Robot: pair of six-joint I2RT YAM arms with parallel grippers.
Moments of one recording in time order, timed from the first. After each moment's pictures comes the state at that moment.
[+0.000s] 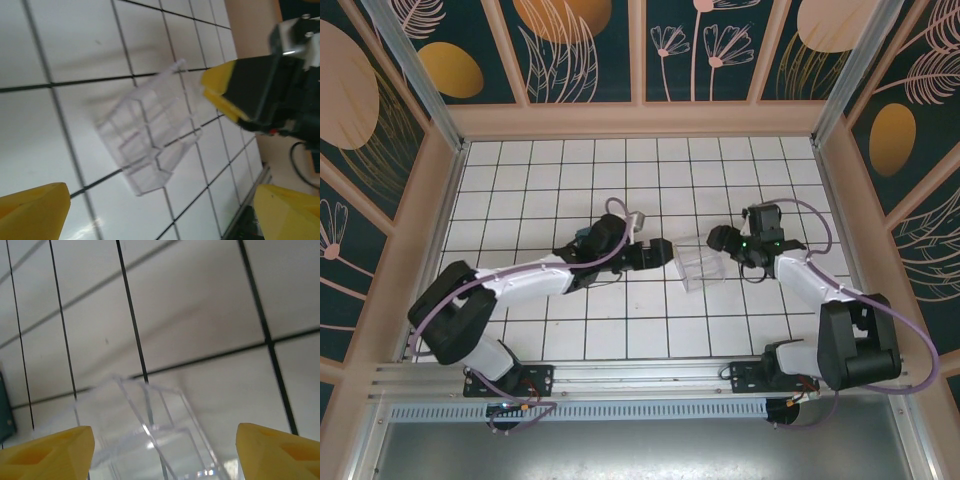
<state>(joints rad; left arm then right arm) -0.82 1.58 0.83 0.19 0.31 -0.91 0.20 1.29 0.63 -0.27 -0.27 0.58</state>
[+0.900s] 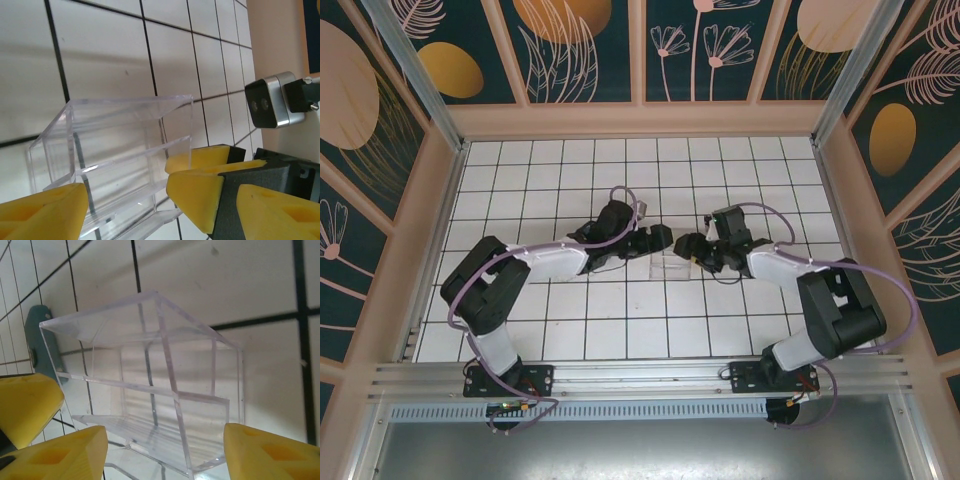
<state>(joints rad) -0.72 1.78 0.97 0.20 0.35 -0.92 0.41 1.50 0.69 -0.07 -0.42 0.75</state>
